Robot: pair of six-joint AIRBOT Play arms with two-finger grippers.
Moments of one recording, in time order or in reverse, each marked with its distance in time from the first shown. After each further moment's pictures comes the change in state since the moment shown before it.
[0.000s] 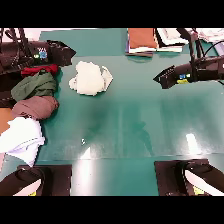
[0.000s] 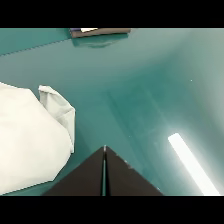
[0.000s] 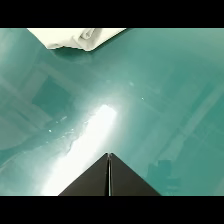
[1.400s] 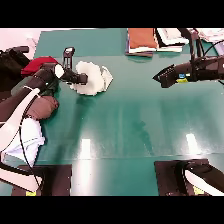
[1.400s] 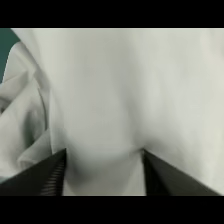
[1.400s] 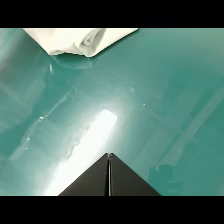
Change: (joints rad) left arm 0.132 -0.634 0.002 0.146 0.169 -0.078; right arm 0.002 0.000 0.000 0.009 -0.018 0.001
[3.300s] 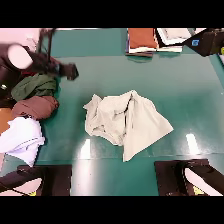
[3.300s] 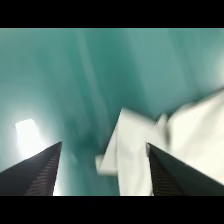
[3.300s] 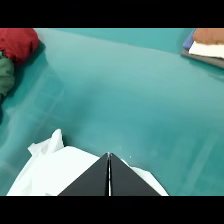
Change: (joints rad) left arm -0.009 0.398 -0.071 -0.031 -0.341 0.040; right arm -0.158 0.053 0.308 0.050 0.103 0.164
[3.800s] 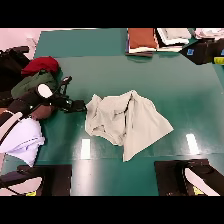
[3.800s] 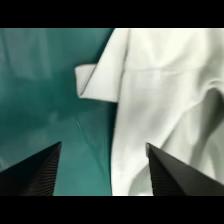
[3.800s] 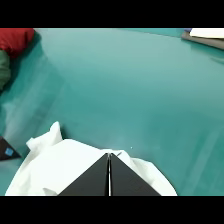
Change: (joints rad) left arm 0.056 -0.083 -0.428 -0.349 0.124 0.133; right arm 0.000 0.067 -0.142 0.001 -0.063 0.001
